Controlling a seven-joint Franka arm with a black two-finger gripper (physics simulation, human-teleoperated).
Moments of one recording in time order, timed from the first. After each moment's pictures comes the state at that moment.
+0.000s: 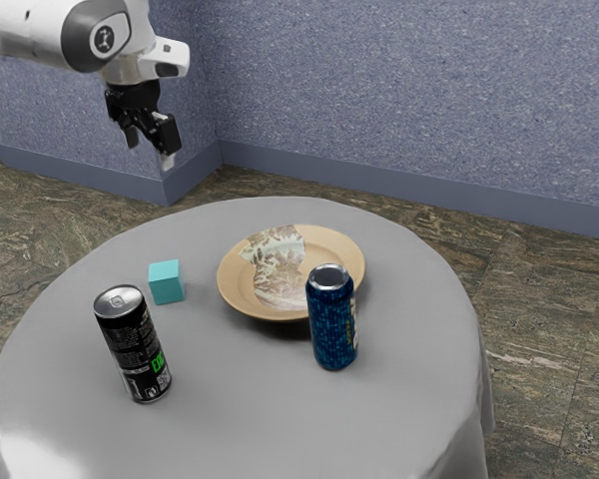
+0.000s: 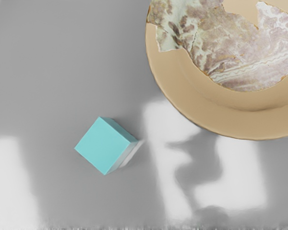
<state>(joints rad) -0.06 0.10 0.14 -1.55 0.14 1.75 0.28</state>
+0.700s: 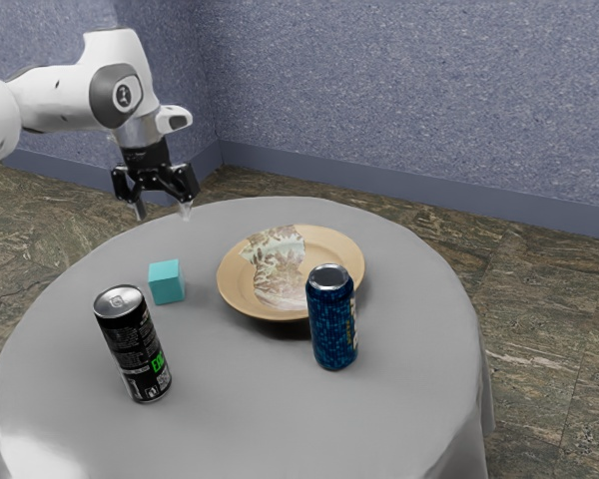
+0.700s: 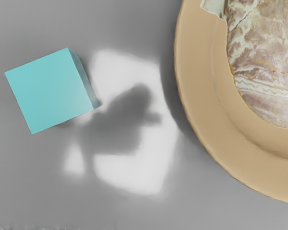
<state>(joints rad) -0.03 0.30 0.25 -1.60 -0.15 1.82 -0.05</state>
